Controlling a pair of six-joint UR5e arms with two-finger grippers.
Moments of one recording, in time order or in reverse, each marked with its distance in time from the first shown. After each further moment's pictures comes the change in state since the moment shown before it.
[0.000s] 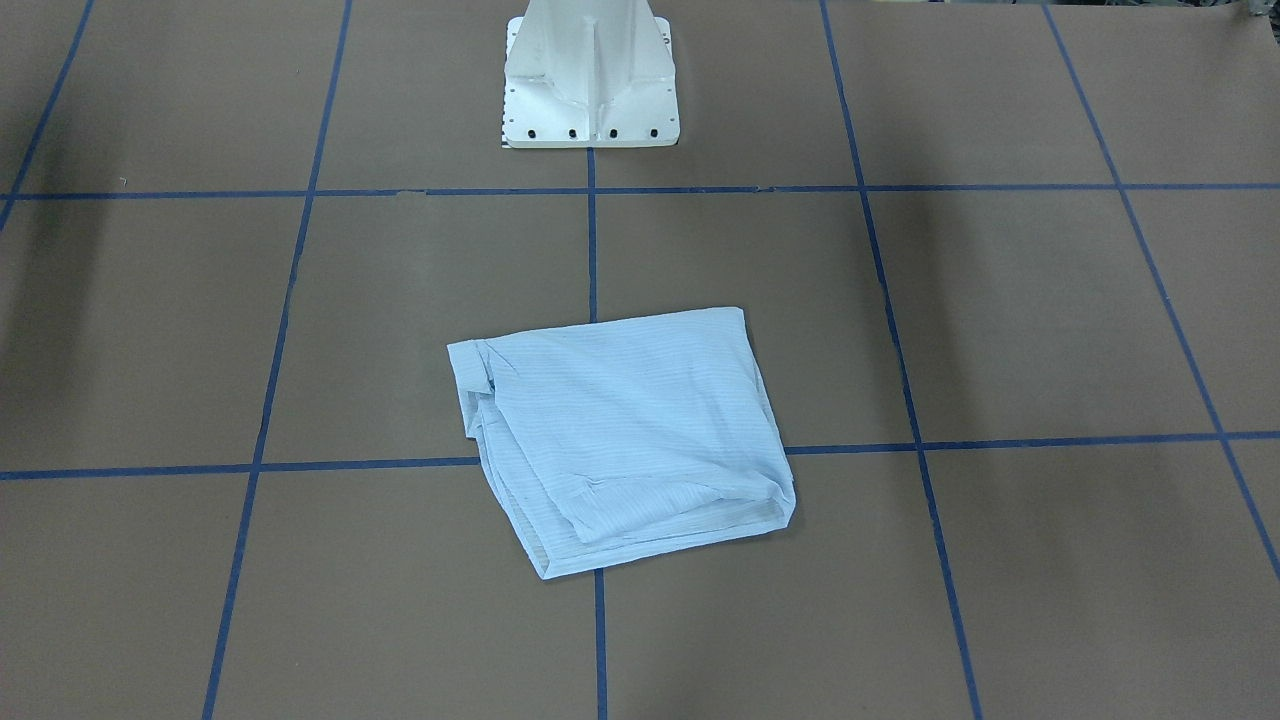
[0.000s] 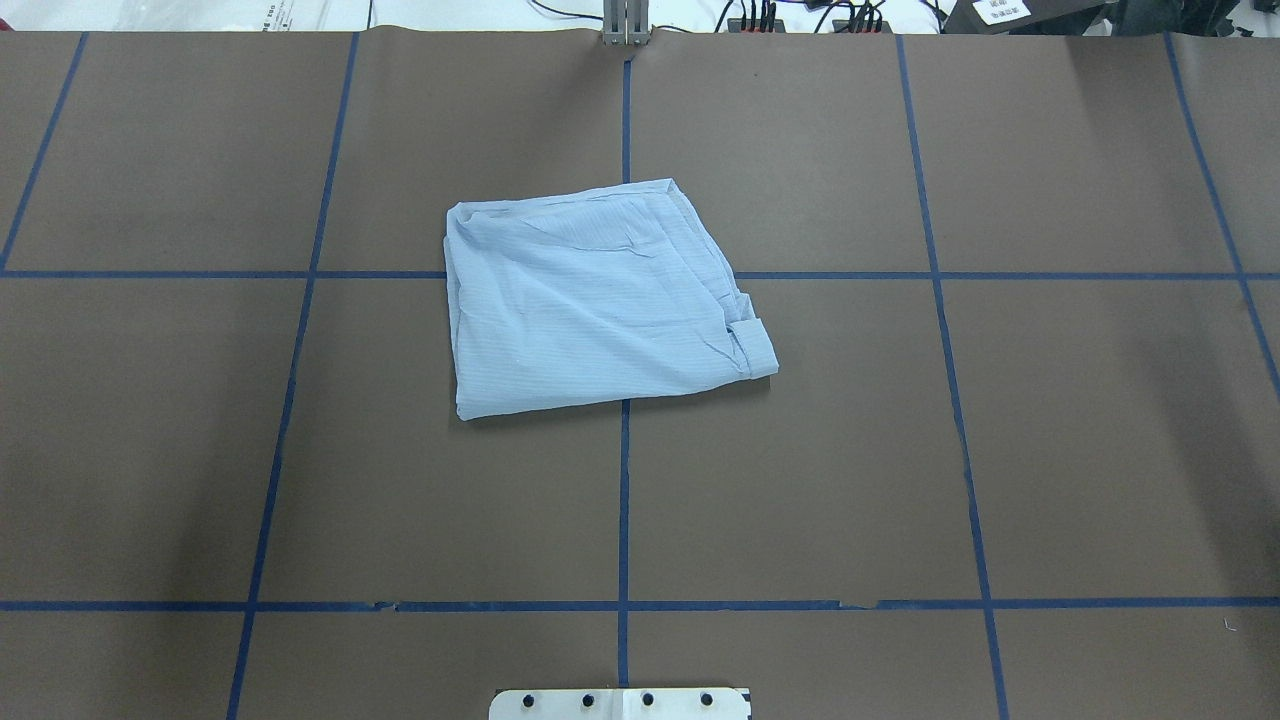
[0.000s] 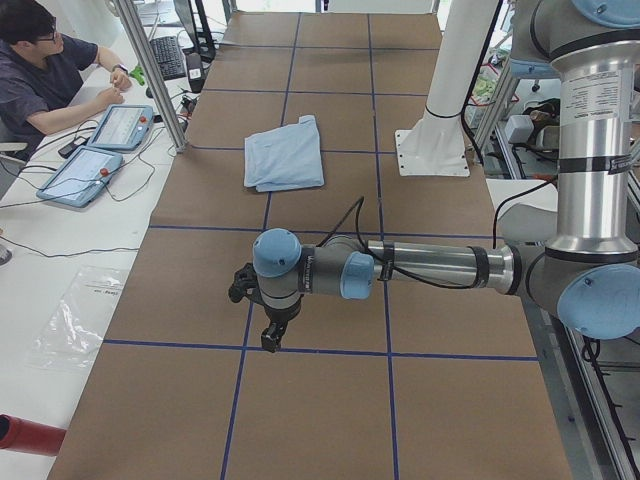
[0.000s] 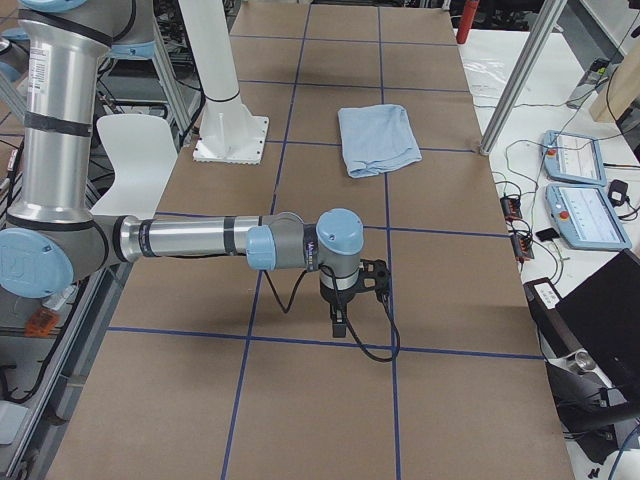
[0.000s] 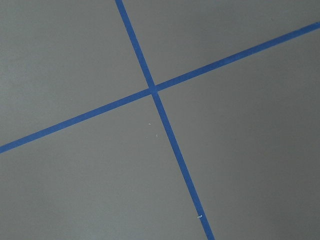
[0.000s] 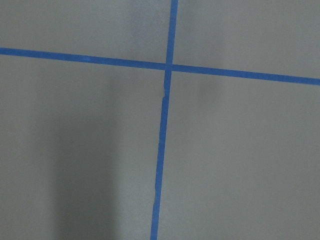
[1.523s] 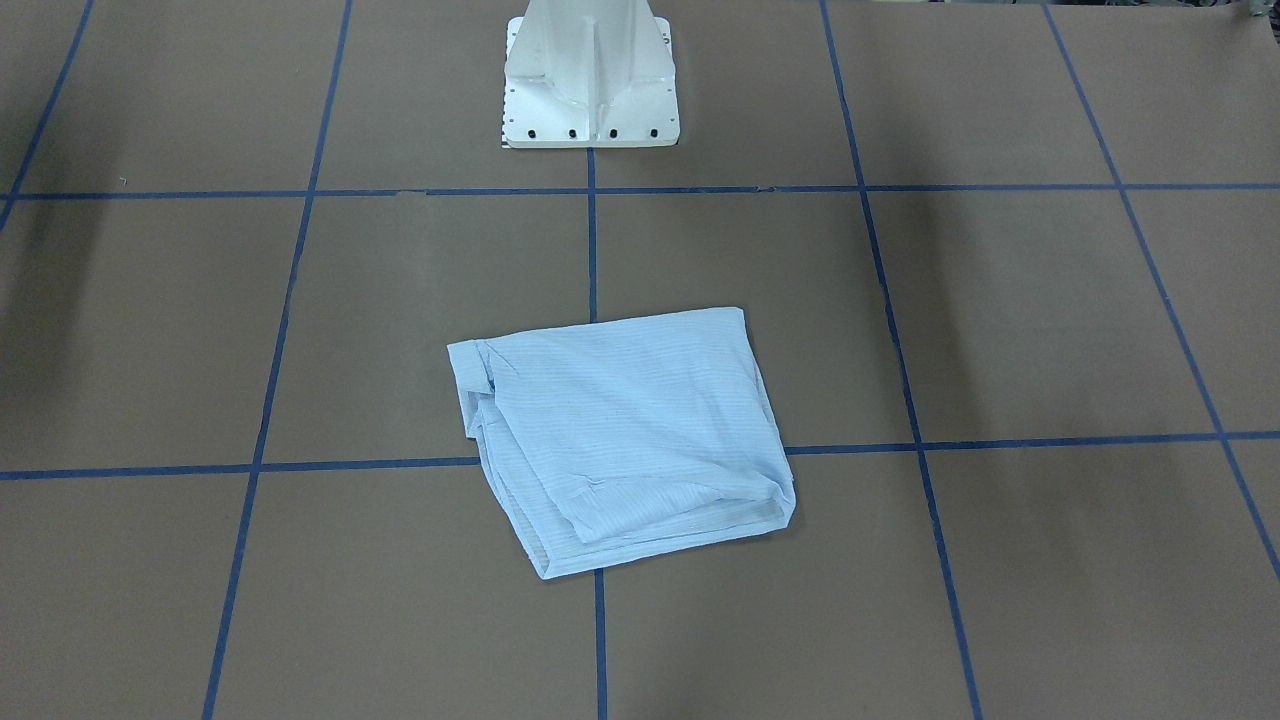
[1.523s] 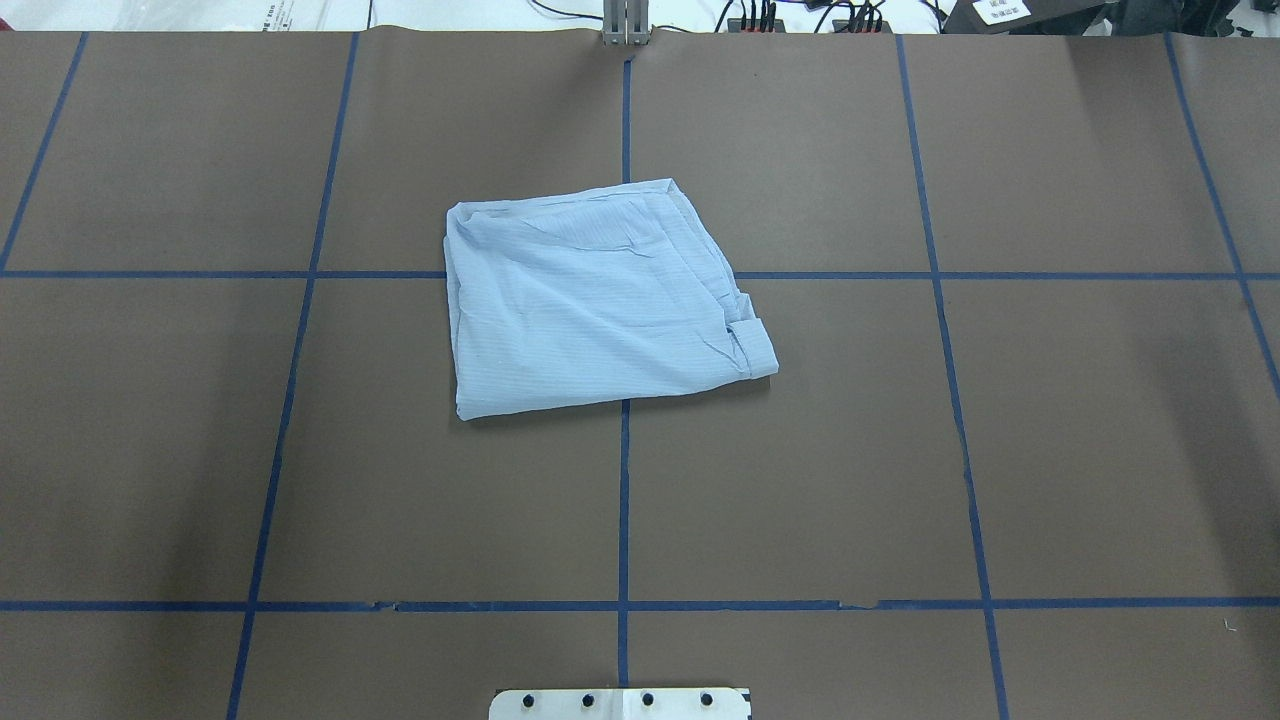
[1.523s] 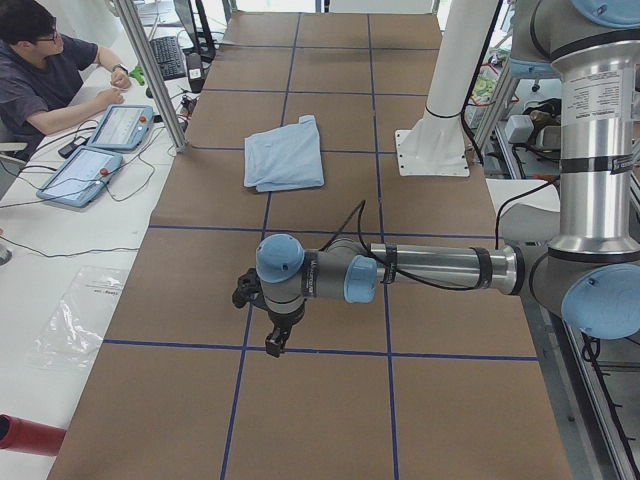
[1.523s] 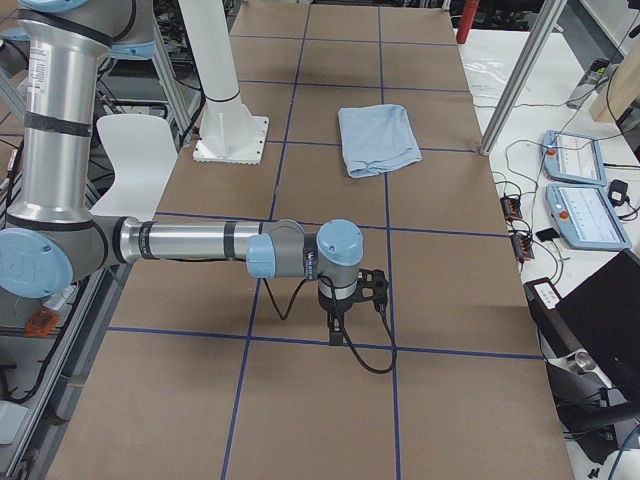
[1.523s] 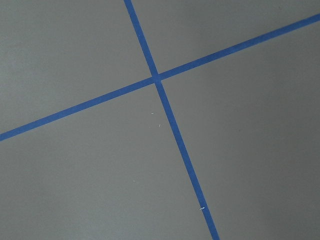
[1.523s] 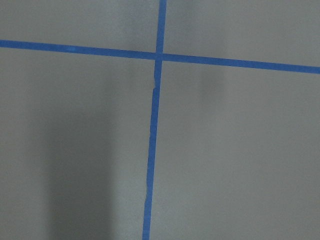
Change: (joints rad) left arm 0.000 0.014 0.003 0.001 0.002 0.001; right arm -0.001 -0.003 -0.036 0.011 0.000 -0.002
